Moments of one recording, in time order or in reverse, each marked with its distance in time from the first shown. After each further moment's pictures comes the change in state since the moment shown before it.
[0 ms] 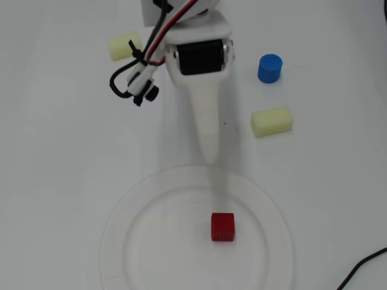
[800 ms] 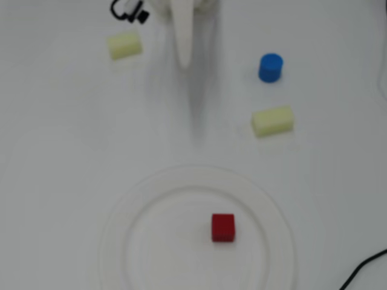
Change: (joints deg) arm 3.5 62.5 64.5 -4.9 3.5
